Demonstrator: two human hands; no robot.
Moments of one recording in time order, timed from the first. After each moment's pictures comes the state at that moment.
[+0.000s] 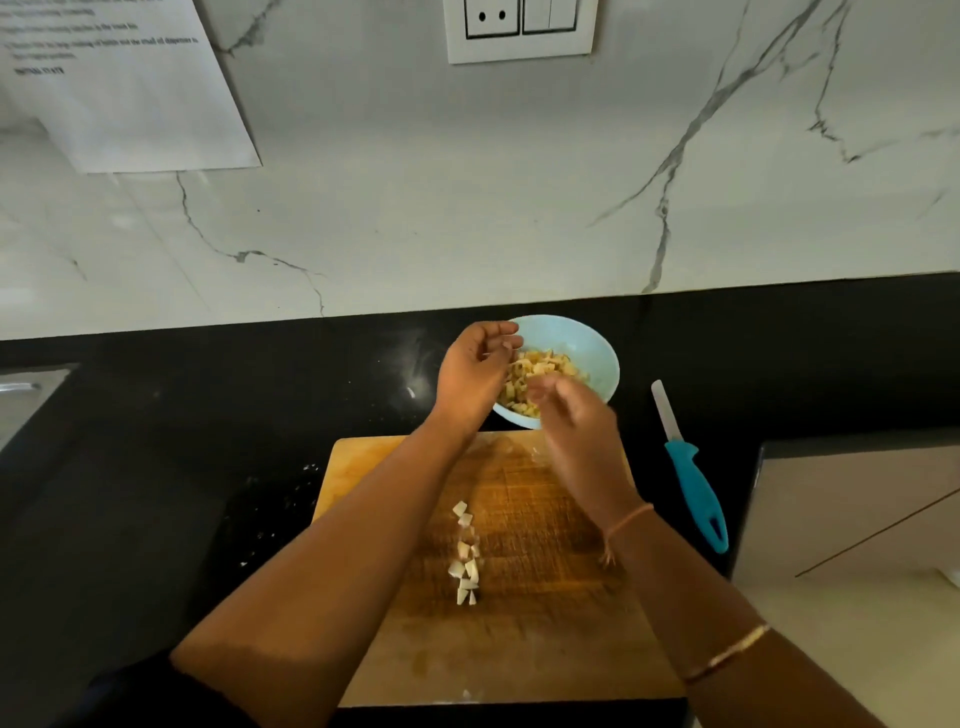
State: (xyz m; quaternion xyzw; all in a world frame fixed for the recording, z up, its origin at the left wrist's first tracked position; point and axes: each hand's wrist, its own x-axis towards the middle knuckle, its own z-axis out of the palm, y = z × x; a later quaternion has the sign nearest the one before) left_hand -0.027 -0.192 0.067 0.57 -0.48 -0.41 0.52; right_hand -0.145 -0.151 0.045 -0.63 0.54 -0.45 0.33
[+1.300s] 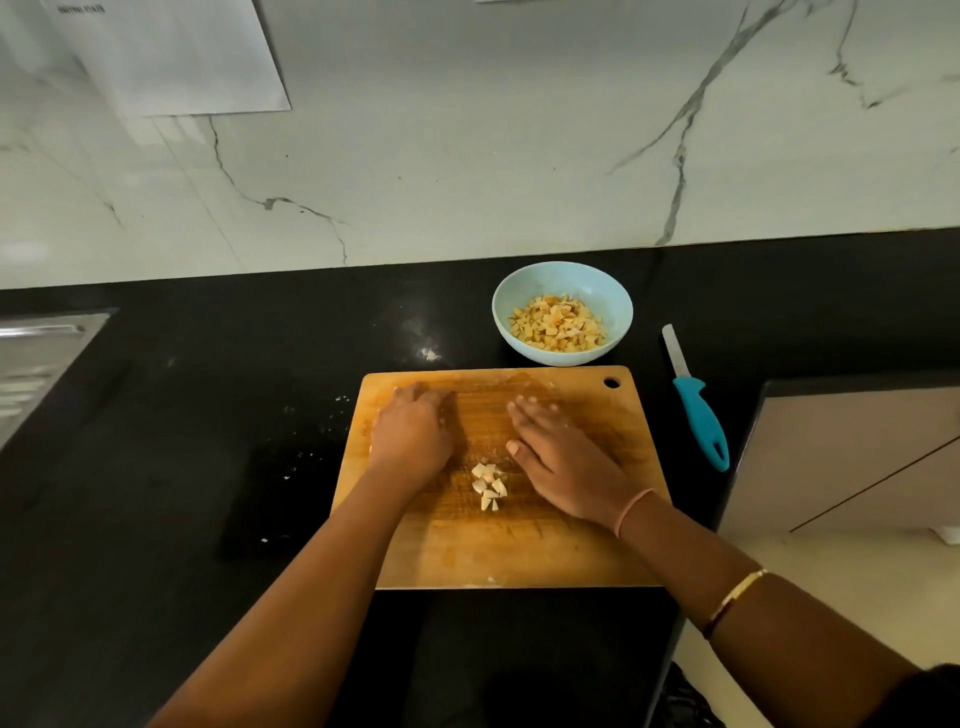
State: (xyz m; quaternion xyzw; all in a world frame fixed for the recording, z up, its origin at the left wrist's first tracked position) left_hand 0.038 -0.085 0.022 0.77 -0.61 -0.17 0.11; right_hand -0.148 -0.094 -0.006 -0.87 0.44 -0.11 0.21
